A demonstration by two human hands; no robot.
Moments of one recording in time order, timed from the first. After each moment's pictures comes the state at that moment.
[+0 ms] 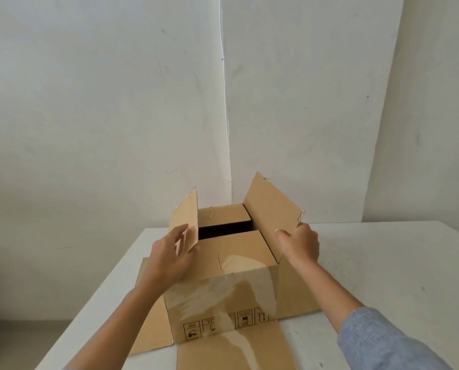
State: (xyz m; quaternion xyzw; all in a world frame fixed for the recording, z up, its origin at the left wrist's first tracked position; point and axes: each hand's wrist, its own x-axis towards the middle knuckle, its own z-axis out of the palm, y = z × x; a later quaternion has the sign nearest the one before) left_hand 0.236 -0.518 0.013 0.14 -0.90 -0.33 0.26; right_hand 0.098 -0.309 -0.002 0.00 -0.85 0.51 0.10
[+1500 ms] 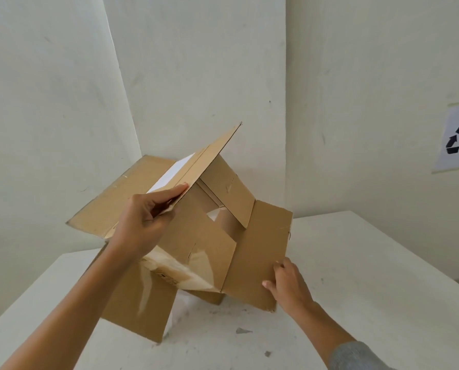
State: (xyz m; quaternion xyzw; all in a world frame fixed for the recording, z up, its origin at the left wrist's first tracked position) left_hand 0.152 -0.326 0.098 -0.11 -0.85 -0.39 0.33; right_hand 0.038 -0.101 -0.085 0.11 -0.97 0.20 0.04
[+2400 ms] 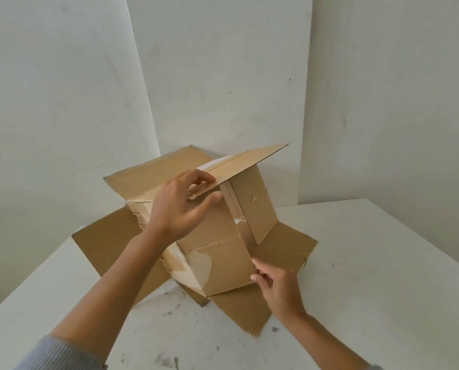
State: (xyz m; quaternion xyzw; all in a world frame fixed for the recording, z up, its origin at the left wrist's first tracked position) left_hand 0.149 -0.304 0.082 -0.06 -0.89 -0.28 0.34; right_hand 0.092 -0.125 -0.109 0.26 -0.81 0.51 0.15
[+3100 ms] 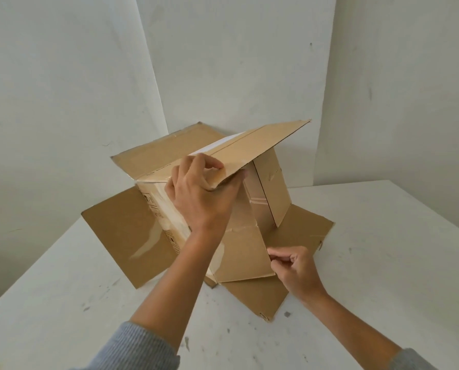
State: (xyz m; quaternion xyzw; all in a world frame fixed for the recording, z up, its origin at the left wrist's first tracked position) left_hand 0.124 -0.262 0.053 0.17 -0.77 -0.35 0.51; right_hand 0.089 -0.119 -0.092 0.26 -0.72 0.64 -0.01
